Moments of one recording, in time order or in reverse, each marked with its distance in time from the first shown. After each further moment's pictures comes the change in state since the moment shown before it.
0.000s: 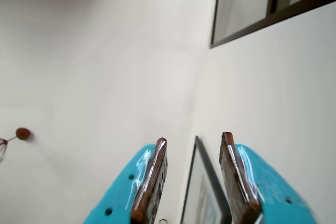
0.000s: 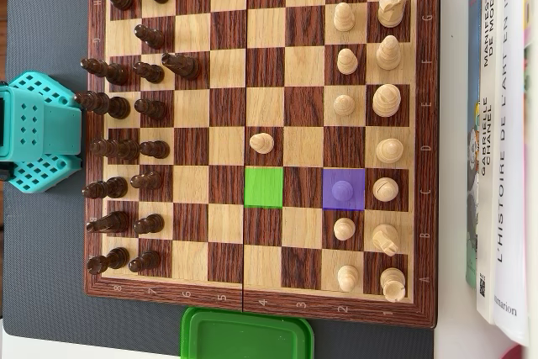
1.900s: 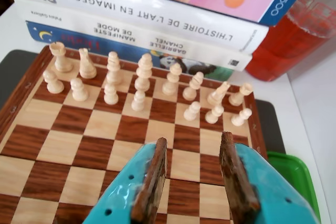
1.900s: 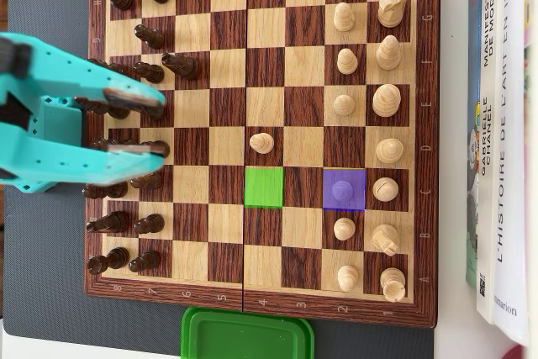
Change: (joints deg) arm 0.8 -17.8 -31.5 152.8 -6.6
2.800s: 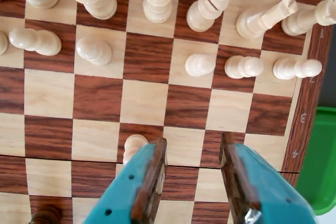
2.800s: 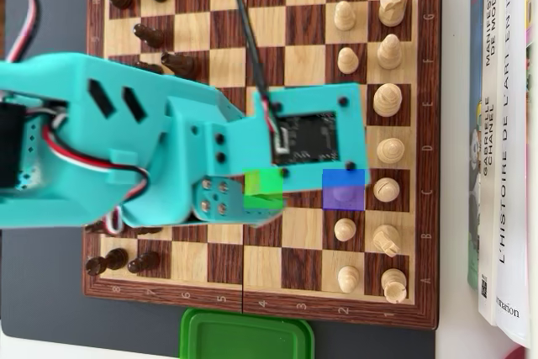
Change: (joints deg) arm 5.4 -76.7 -48.8 11.4 0.0
